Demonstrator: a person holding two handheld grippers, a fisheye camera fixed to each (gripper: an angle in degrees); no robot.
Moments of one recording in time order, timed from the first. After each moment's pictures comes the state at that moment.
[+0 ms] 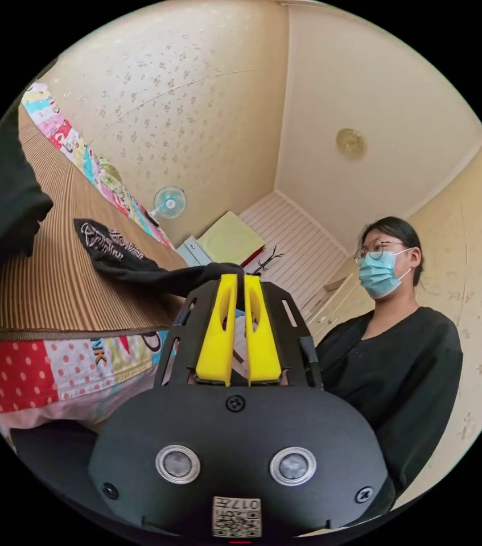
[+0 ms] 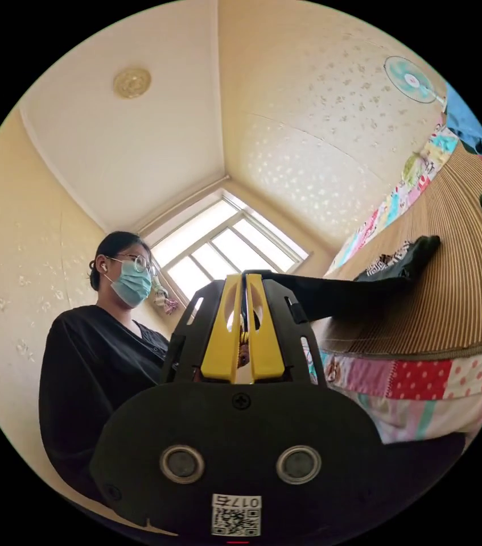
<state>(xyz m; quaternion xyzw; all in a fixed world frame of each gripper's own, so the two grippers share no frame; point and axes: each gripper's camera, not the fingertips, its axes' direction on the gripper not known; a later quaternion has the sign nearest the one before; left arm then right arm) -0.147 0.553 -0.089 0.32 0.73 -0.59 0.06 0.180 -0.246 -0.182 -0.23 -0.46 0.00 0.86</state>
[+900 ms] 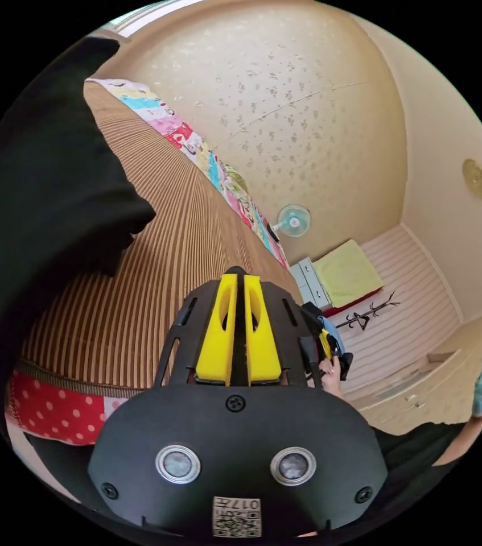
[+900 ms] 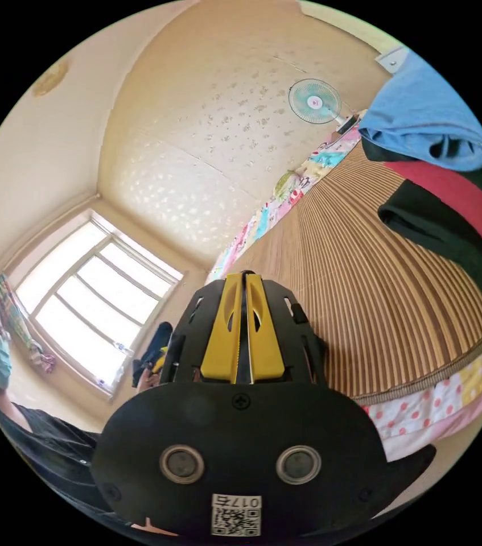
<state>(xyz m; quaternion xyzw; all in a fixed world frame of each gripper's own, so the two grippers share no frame) -0.083 0.357 0.056 -0.01 0.70 -0.70 0.17 0.241 -0.200 0.070 -0.23 -0.07 0.00 0.97</state>
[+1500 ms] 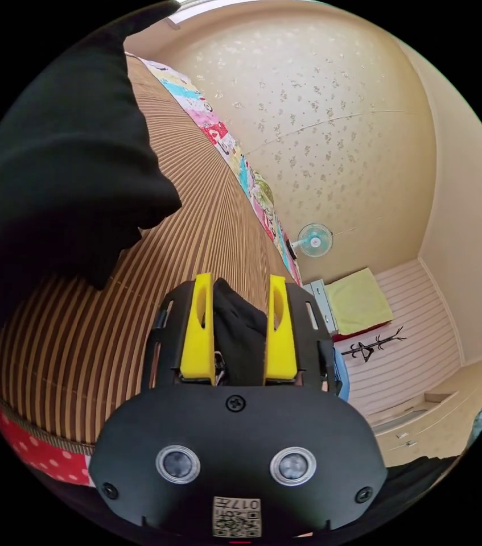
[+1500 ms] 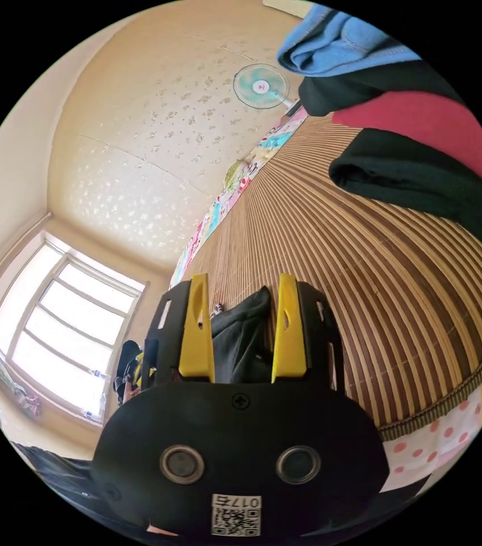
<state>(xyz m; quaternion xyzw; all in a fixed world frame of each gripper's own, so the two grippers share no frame) -0.022 0.280 0.134 -0.05 0.67 -0.72 0.16 0.371 -0.071 0.184 -0.24 0.02 0.09 0.97</state>
